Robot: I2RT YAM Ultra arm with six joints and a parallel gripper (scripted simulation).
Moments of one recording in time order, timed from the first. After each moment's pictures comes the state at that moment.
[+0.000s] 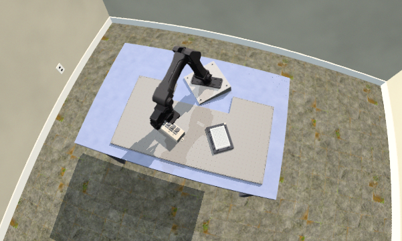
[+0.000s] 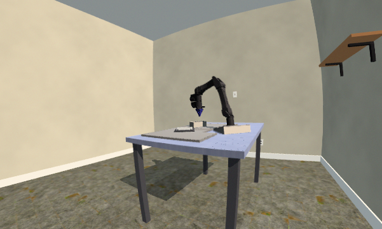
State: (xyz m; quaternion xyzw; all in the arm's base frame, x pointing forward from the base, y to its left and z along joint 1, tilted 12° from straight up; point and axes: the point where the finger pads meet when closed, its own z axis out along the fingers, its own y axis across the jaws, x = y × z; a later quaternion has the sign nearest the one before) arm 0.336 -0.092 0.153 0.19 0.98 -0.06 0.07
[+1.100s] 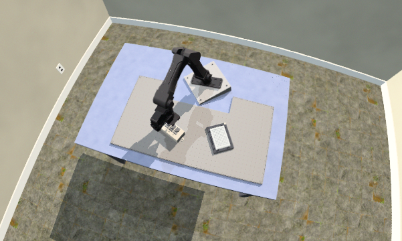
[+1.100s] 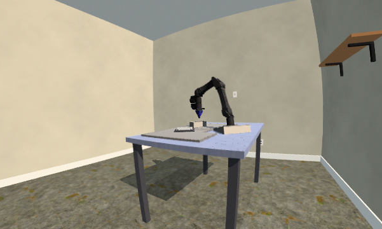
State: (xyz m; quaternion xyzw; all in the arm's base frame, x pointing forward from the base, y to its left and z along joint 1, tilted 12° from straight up) arm 0.343 -0.095 0.137 0.19 0.98 -0.06 0.08
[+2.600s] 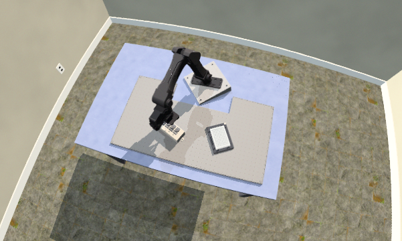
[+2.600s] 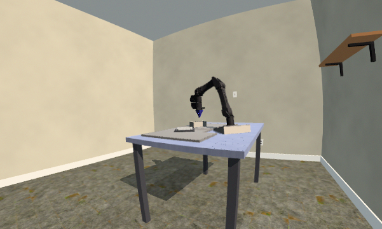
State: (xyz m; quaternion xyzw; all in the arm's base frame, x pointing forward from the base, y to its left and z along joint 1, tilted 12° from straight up) arm 0.342 -0.097 0.145 0.19 0.98 -0.06 0.08
